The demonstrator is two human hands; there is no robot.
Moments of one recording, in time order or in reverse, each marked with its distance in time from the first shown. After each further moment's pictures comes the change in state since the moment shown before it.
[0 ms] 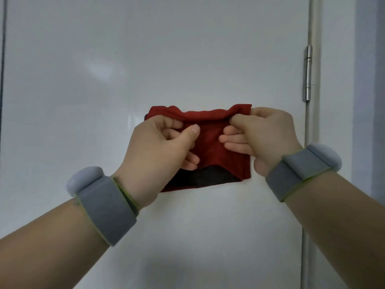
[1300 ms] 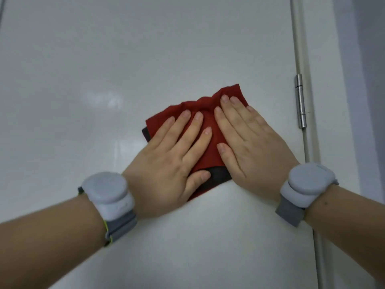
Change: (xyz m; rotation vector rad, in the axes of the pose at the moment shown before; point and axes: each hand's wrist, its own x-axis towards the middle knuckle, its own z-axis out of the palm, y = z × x) left_hand 0.076 -0.042 -0.001 1.365 -0.063 1.202; right_hand 0.068 0.025 -0.033 -1.459 0.064 -1.350
